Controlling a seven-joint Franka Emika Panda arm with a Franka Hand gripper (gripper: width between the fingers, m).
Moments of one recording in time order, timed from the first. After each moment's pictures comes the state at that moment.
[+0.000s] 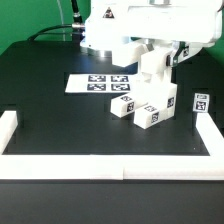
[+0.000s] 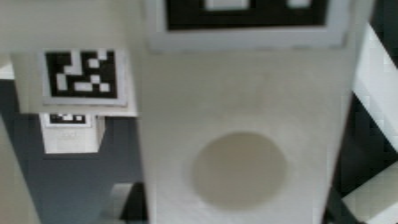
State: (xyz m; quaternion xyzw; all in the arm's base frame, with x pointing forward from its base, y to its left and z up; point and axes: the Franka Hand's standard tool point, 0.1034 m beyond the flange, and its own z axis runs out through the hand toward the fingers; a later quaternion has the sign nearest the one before) arm 0.527 0.066 0.118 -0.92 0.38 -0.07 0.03
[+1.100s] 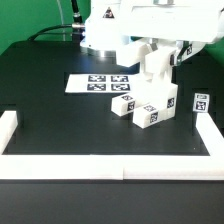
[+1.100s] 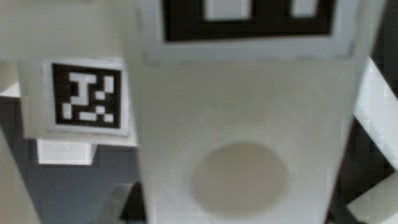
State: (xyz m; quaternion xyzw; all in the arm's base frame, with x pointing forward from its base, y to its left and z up) arm 0.520 0.078 0.117 -0.92 0.38 -0.07 0.03
